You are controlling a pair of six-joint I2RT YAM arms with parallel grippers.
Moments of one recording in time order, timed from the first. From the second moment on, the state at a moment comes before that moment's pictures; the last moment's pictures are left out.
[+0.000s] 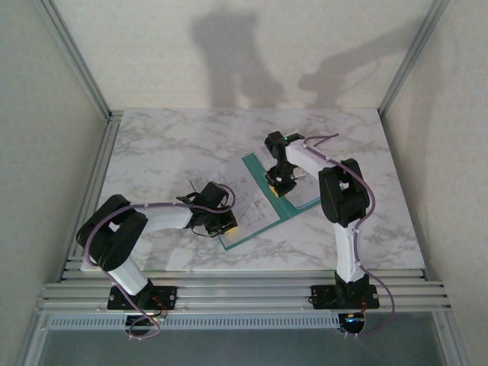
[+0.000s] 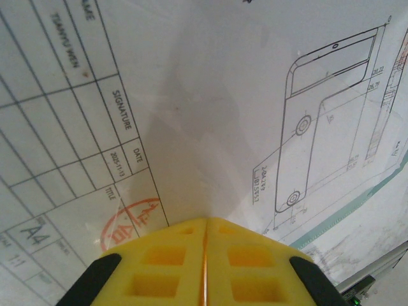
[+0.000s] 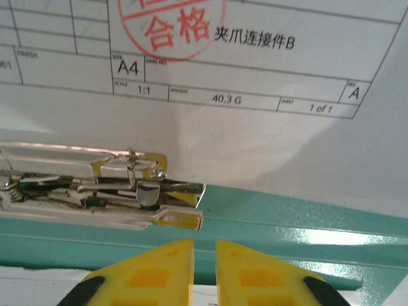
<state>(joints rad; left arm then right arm) -0.66 1.65 0.75 -0.17 0.33 -1.12 0.48 2.13 1.64 -1.09 -0.12 1.37</state>
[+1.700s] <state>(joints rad) -0.31 1.67 0.88 -0.44 0.20 -0.86 0.45 1.59 1.01 -0.61 -0.30 0.96</state>
